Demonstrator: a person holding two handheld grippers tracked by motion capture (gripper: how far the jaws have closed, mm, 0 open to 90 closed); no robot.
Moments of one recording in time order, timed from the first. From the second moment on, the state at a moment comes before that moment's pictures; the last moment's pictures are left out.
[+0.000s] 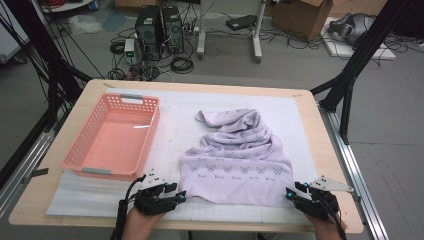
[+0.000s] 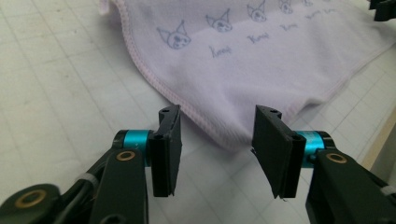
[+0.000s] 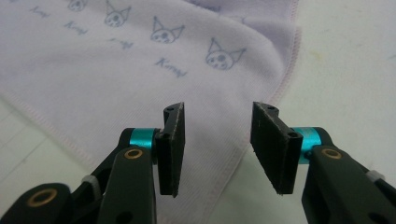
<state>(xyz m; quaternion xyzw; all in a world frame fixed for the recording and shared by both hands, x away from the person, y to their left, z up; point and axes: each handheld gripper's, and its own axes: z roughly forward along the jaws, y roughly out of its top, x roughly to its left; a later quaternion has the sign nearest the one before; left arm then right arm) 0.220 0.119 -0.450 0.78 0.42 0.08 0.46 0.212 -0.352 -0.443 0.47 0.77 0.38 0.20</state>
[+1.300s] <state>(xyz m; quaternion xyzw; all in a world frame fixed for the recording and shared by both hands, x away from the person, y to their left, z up) 0.199 0.127 -0.446 0.77 0.41 0.11 0.48 0.164 -0.353 -0.432 0.46 0.78 0.37 0.19</state>
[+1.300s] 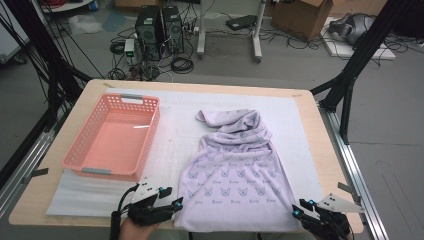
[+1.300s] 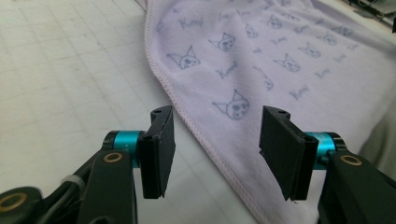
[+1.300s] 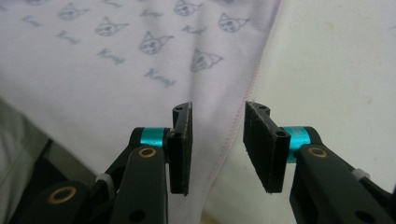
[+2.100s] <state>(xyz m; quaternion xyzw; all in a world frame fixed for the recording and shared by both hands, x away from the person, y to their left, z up) 0.152 0.146 -0.450 0.81 0.37 0.12 0.43 0.199 -0.323 -0.444 0.46 0.79 0.36 0.18</state>
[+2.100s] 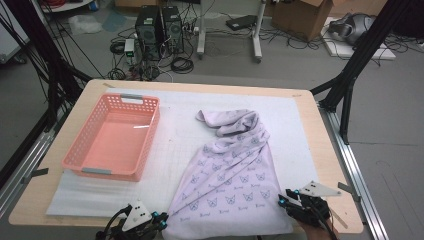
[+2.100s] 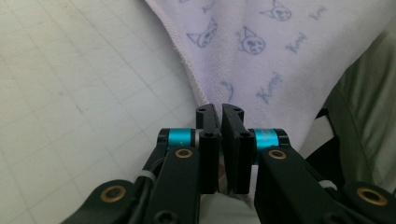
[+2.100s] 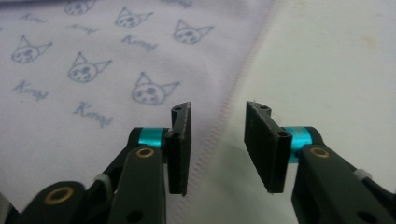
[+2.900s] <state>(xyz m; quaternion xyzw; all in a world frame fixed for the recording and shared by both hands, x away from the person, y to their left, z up) 0.207 0.100 -0.453 0.81 0.37 0.16 0.42 0.143 -0.353 -0.433 0.45 0.80 0.35 0.17</state>
